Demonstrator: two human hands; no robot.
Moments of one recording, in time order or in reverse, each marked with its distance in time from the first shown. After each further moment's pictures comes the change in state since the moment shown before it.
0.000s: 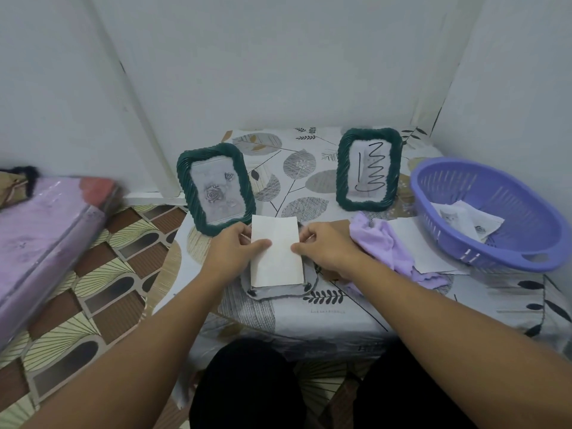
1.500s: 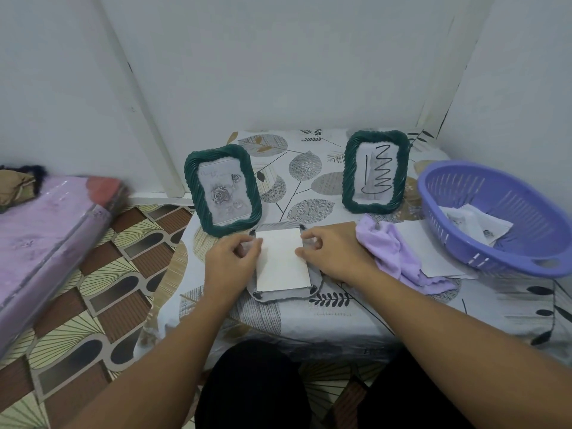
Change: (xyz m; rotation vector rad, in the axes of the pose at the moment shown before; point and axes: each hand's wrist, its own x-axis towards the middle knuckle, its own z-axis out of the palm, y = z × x) left_hand -0.016 -0.031 0.012 -0.035 0.351 0.203; right_hand -0.015 0.000 -0.002 -0.145 0.091 -0.112
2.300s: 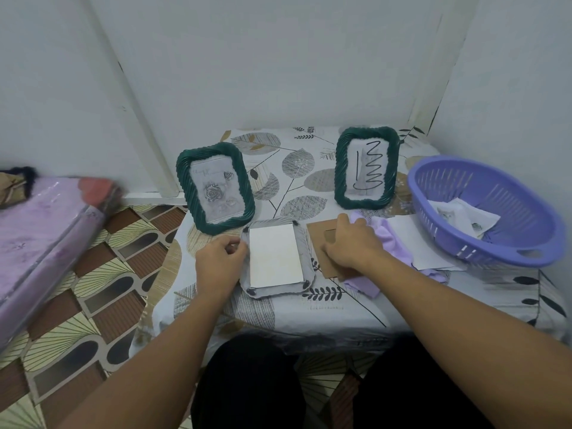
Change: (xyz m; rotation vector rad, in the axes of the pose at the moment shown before) left_hand 0.001 0.000 0.001 0.100 0.008 -0.161; right_hand 0.000 0.014 -0.026 -0.403 -0.006 0.230
